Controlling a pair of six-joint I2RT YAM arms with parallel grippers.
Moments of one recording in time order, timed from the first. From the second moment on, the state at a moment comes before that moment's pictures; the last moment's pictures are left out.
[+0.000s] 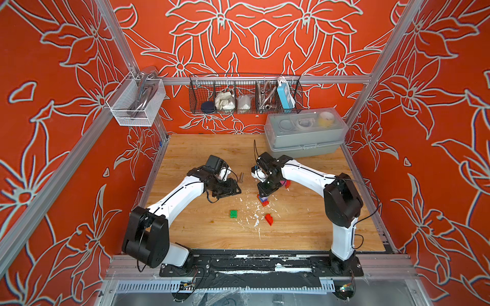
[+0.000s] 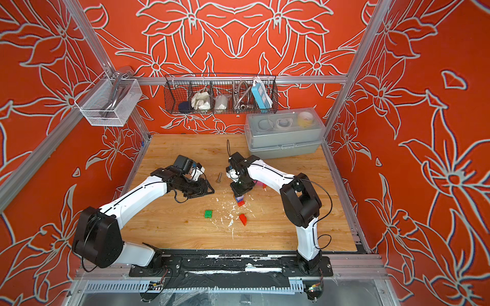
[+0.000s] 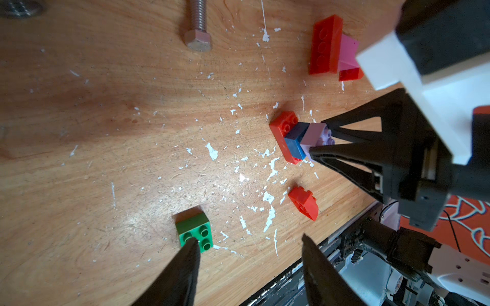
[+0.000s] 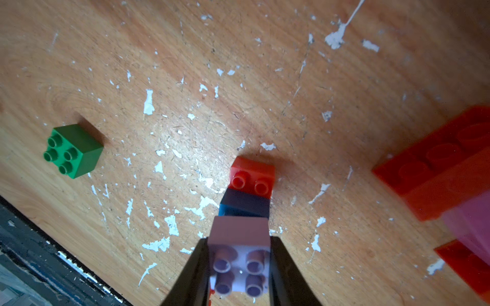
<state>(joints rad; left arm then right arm) -0.32 1.43 1.03 -0.73 0.47 -0.45 0.72 1.95 1.53 -0.98 -0.19 0.03</state>
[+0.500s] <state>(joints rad) -0.32 1.43 1.03 -0.73 0.47 -0.45 0.75 1.98 1.58 -1.03 -0.11 0.18</state>
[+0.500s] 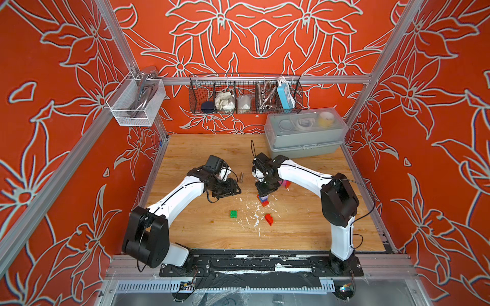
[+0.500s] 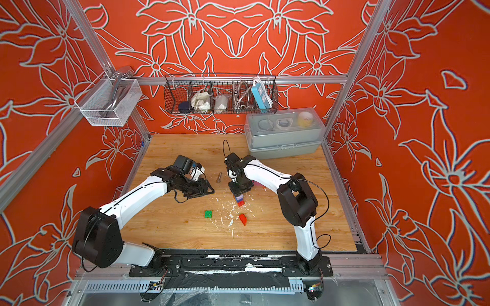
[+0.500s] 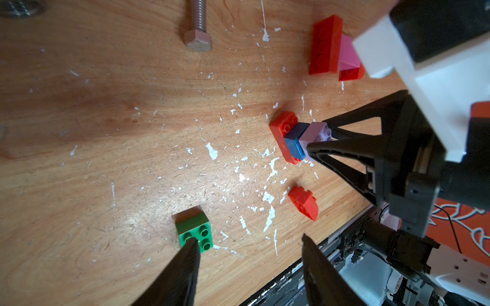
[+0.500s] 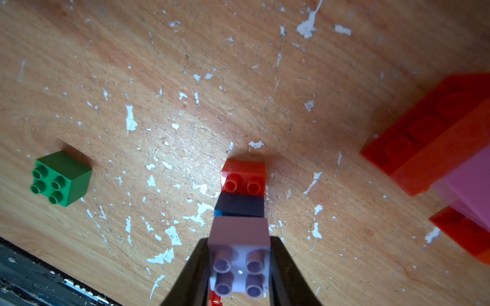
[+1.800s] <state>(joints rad) -0.32 1.43 1.03 -0.73 0.47 -0.45 0.78 1.93 1.49 -0.93 -0.06 0.24</state>
